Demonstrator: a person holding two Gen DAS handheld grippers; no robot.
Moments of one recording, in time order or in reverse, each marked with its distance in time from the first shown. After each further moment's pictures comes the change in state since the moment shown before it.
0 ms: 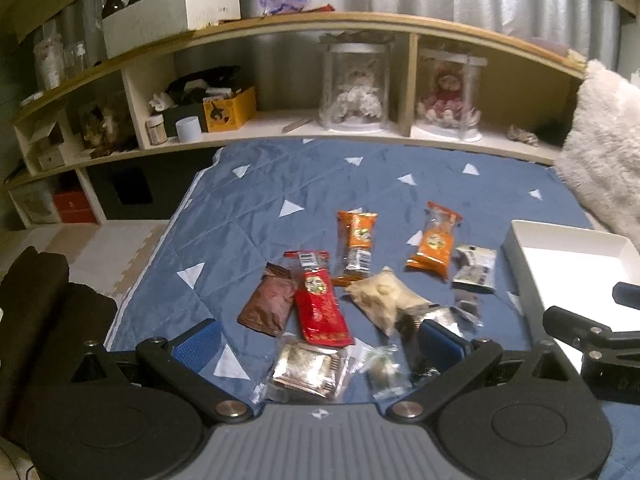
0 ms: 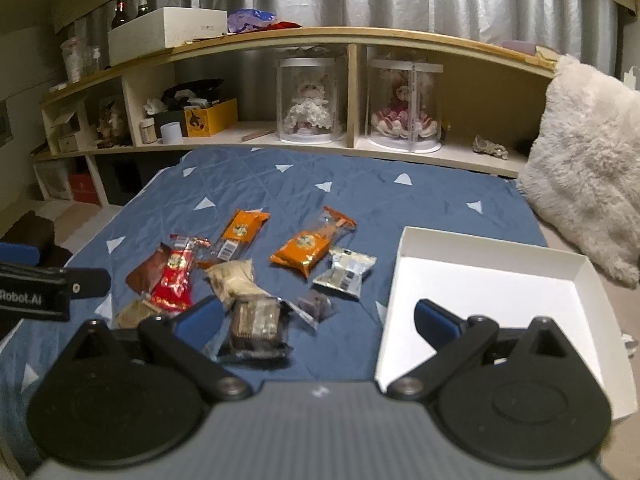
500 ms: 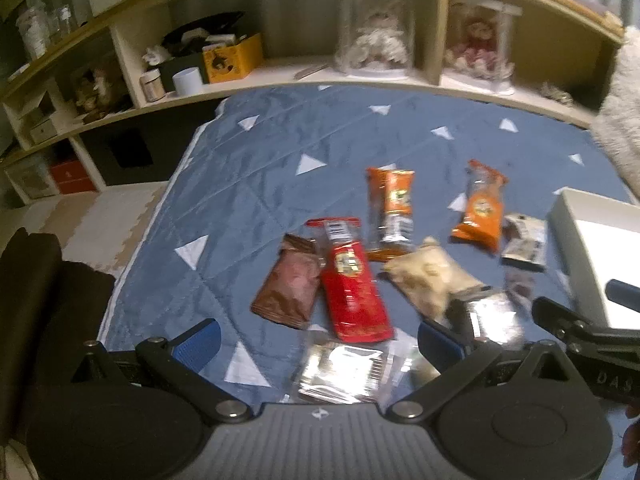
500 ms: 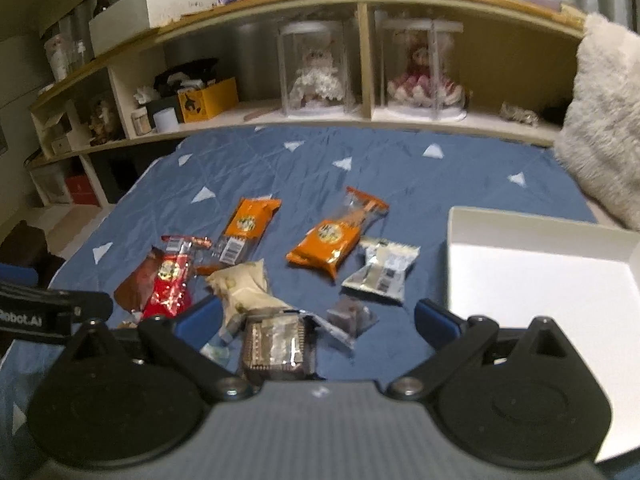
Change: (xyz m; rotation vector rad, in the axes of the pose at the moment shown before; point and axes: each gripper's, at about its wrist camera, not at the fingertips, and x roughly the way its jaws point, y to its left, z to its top) left arm 0.070 0.021 0.014 0.011 0.159 0.038; right arm 0.086 0.014 0.009 0.061 0.081 0.040
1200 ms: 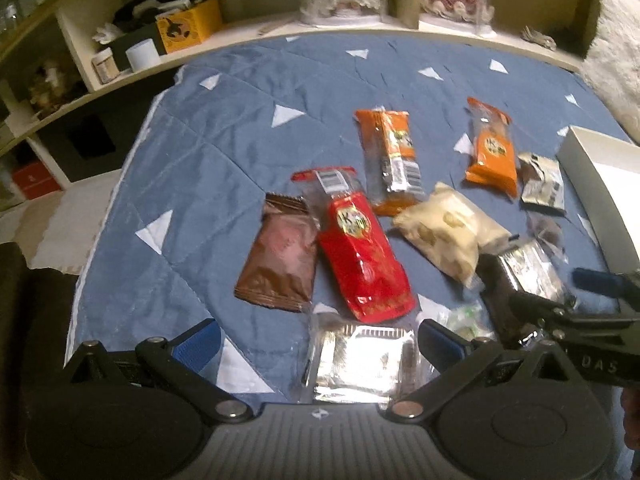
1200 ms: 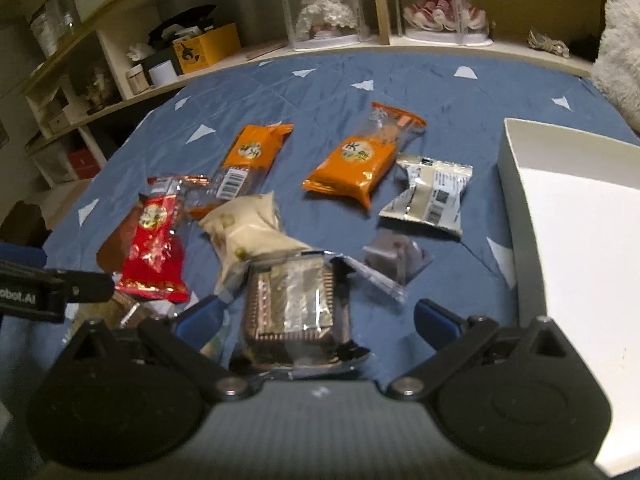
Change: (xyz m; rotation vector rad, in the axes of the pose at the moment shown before) left arm 0.053 0.008 -0.007 0.118 0.100 -0.076; right arm 0.062 0.007 -0.031 0.037 0.120 0.048
